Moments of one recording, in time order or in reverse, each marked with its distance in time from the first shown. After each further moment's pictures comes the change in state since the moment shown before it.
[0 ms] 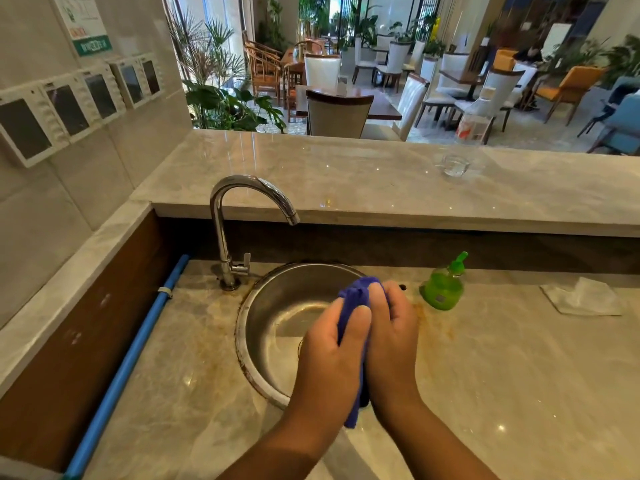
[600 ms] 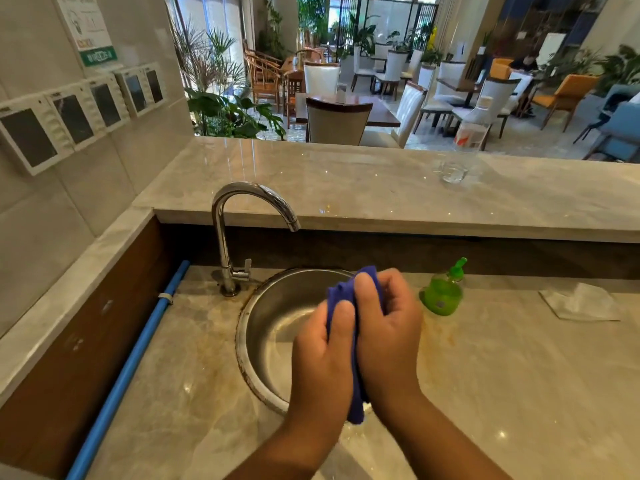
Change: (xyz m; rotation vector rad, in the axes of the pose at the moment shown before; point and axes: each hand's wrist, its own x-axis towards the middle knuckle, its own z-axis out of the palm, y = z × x) left_hand 0.000 0.008 -0.001 -0.092 0.094 0.034; right_hand -0.001 -0.025 0.009 -0.017 0.005 -0.114
